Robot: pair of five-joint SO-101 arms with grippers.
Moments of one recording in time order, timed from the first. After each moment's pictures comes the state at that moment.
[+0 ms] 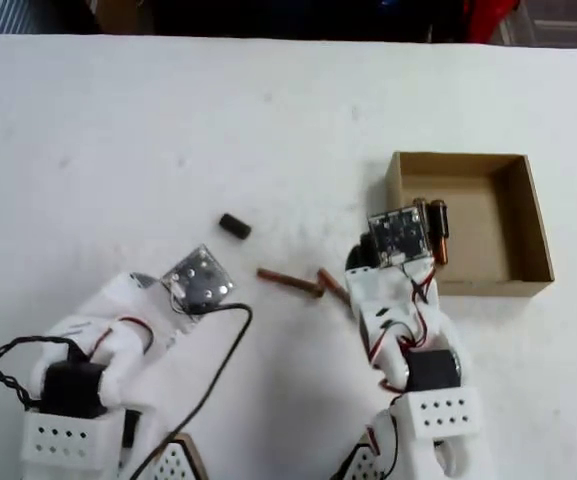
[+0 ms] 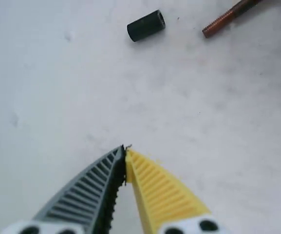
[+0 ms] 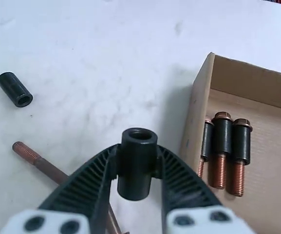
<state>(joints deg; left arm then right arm) 0.3 -79.6 66.7 75.4 -44.4 -10.5 -74.2 80.0 36.1 11.5</state>
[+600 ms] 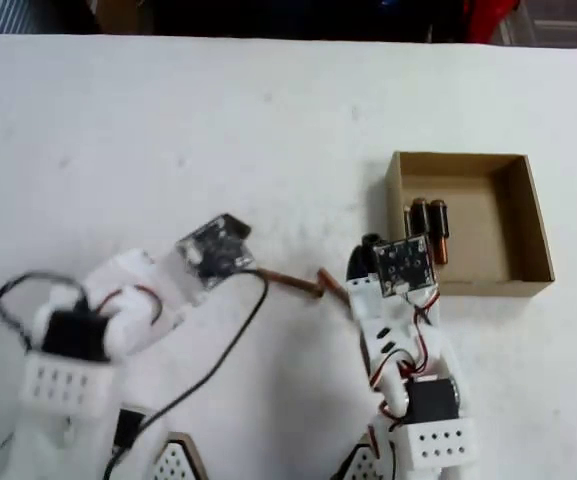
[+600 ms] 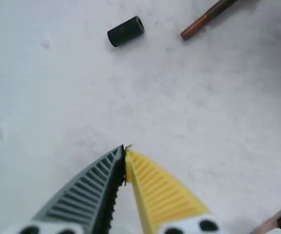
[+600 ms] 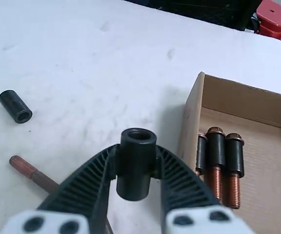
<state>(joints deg) 5.1 -56.5 49.6 80.0 -44.5 -10.5 -92.4 90.2 36.0 11.5</state>
